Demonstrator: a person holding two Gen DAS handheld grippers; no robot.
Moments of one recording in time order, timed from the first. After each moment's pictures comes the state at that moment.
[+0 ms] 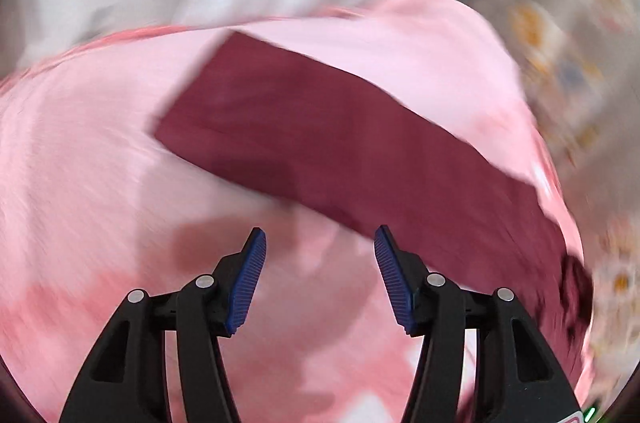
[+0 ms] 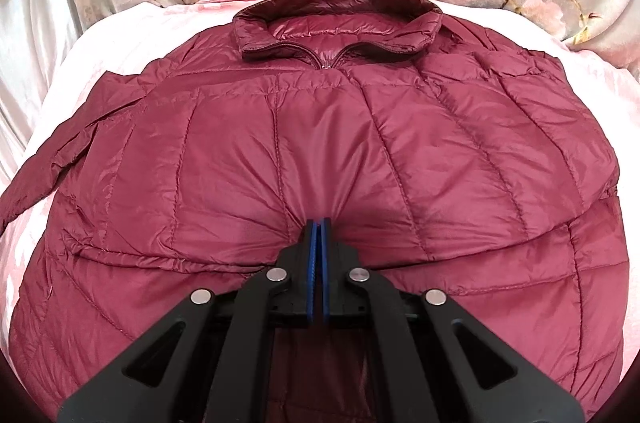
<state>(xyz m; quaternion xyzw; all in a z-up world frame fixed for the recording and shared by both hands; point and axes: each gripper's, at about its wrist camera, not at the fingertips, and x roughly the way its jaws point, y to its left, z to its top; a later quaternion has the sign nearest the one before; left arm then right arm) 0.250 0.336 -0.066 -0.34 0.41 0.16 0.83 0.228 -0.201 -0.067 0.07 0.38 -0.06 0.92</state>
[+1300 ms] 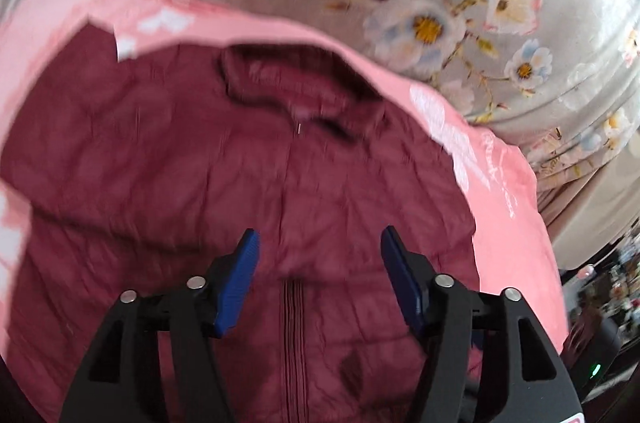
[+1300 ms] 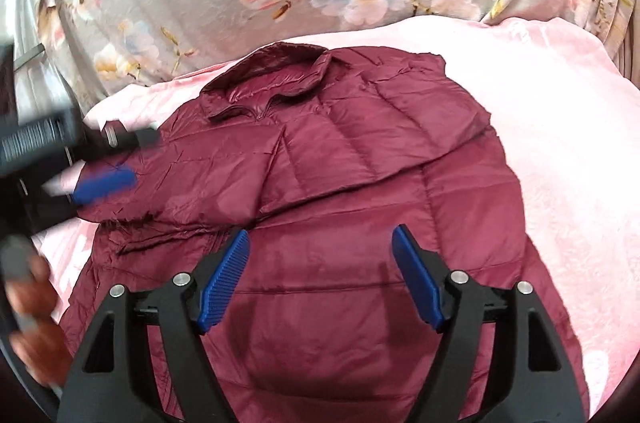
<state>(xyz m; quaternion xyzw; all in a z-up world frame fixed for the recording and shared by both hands) 0.258 -0.104 -0.012 -0.12 0.43 -0.26 0.85 0.112 -0.268 -0.033 0.17 0.30 -0.09 0.93</state>
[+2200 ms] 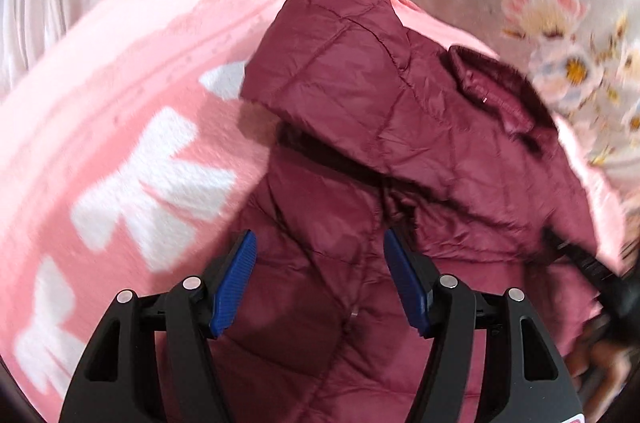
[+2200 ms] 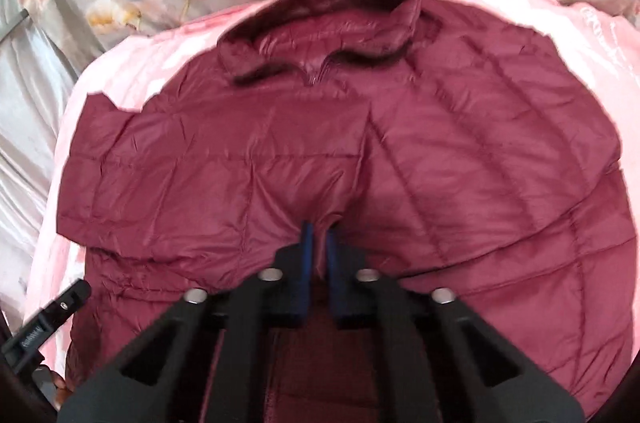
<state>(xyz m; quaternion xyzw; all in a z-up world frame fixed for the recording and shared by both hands) 0.260 0.059 -0.052 -0.10 0.46 -0.05 0.88 0.228 -0.234 -0.031 0.16 0.38 -0.06 0.91</state>
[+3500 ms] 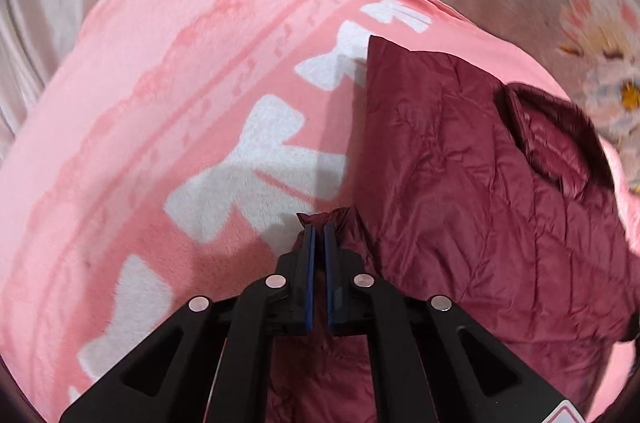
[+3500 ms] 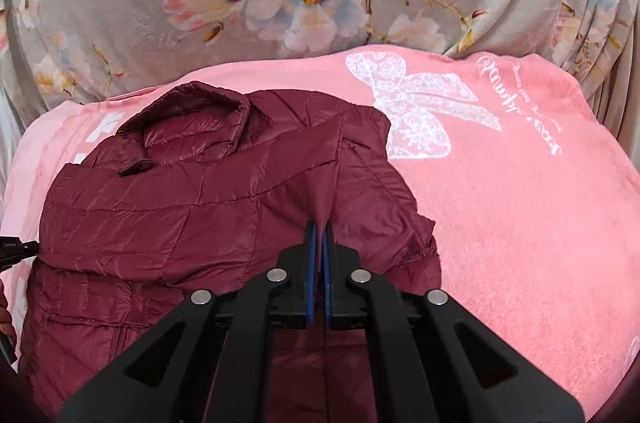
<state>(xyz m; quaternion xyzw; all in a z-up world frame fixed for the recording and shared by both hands) 0.370 0.061 -0.045 -0.07 0.48 -0.01 0.87 0.184 -0.342 -0.001 0.10 0.32 -0.19 0.92</state>
